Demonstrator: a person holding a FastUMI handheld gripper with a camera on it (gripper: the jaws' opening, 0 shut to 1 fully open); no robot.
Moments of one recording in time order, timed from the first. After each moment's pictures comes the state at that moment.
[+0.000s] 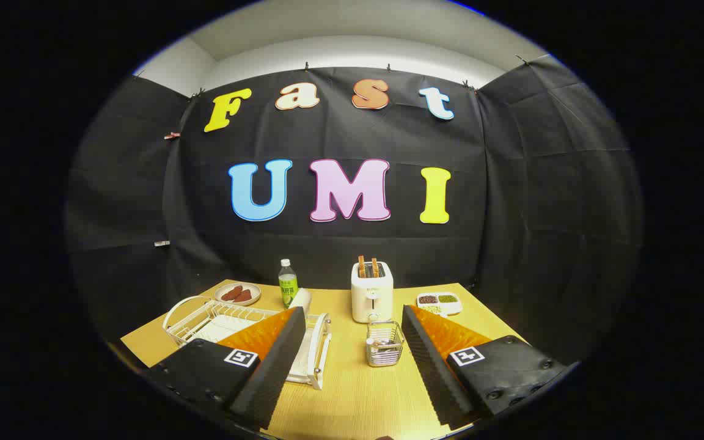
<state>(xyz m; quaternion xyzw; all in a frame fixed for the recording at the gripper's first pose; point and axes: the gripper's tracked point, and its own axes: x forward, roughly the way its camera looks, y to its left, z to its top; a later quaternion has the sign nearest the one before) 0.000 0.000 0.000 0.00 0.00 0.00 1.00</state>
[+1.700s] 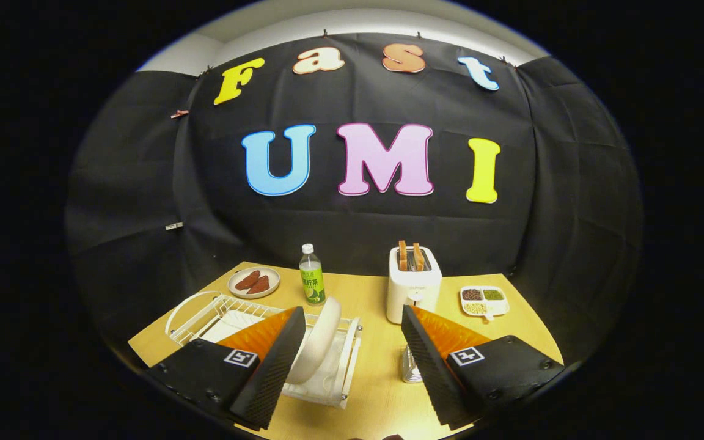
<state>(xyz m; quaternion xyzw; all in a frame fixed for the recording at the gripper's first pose) 0.136 0.065 -0.021 0.00 0.11 0.07 0.99</state>
